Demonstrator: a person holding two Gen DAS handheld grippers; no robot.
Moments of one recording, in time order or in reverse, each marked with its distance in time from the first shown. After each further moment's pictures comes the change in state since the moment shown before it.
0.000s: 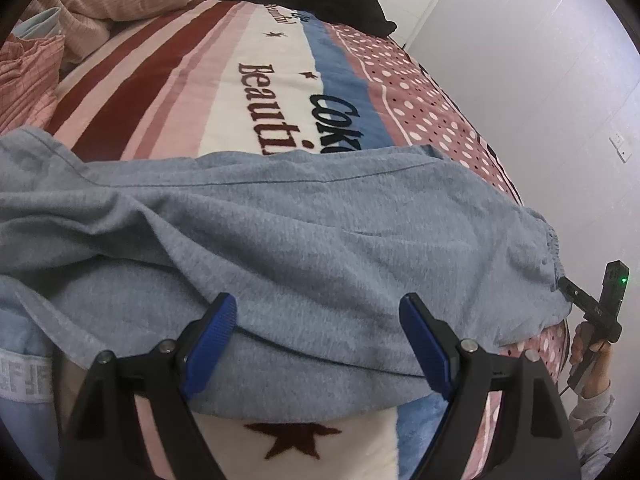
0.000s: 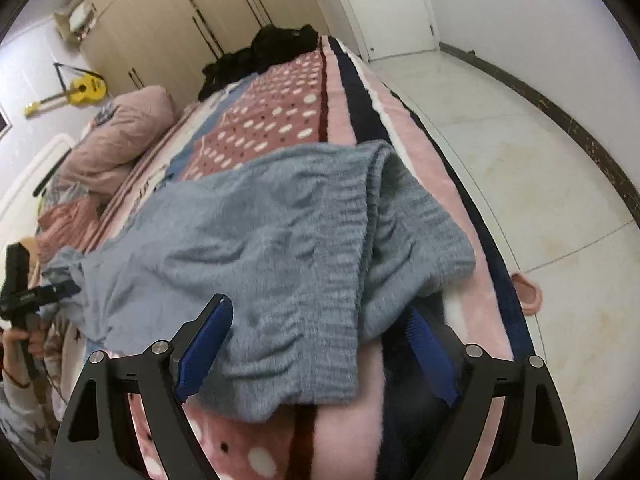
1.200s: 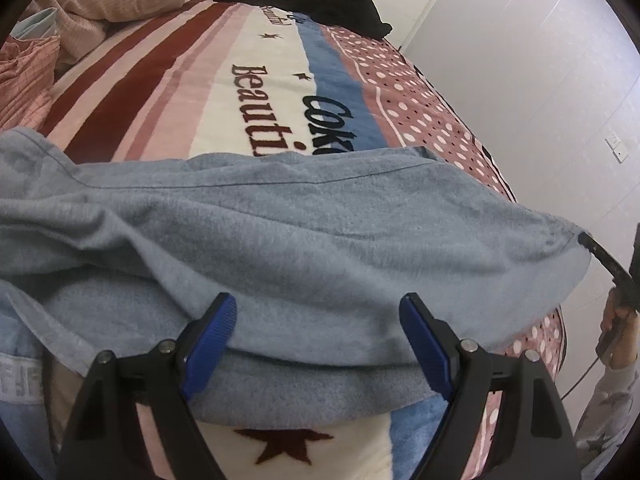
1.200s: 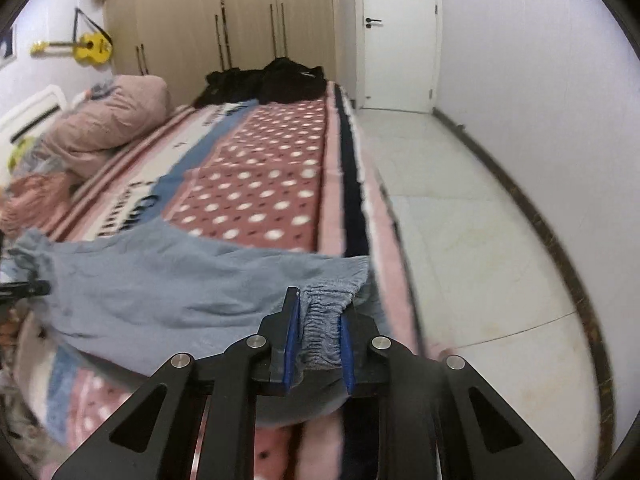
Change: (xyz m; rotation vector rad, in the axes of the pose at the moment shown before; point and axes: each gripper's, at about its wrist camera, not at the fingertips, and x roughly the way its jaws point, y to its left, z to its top) left arm 0.003 -0.006 0.001 0.001 -0.009 -0.019; right arm -0.040 0.053 0.067 -0.243 -0.078 -0.241
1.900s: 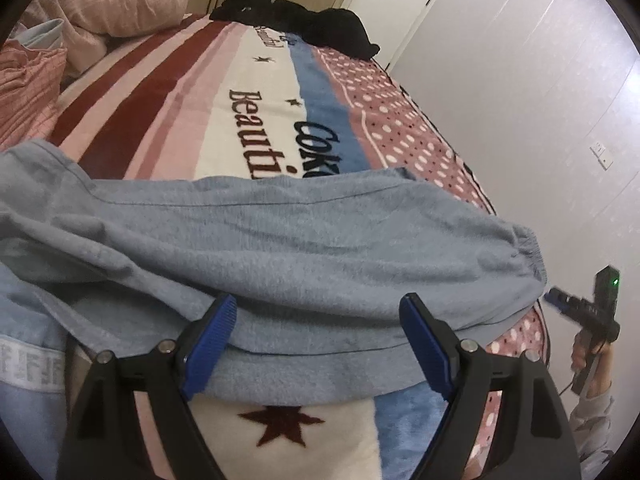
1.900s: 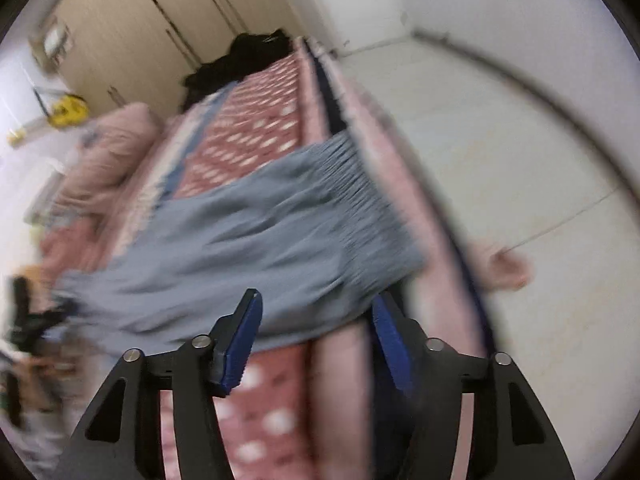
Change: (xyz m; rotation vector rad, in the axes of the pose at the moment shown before) left arm -0.032 0.001 -0.002 0.000 -0.072 -0.046; right arm 0.010 -0.042 -0.080 0.379 0.152 0.285
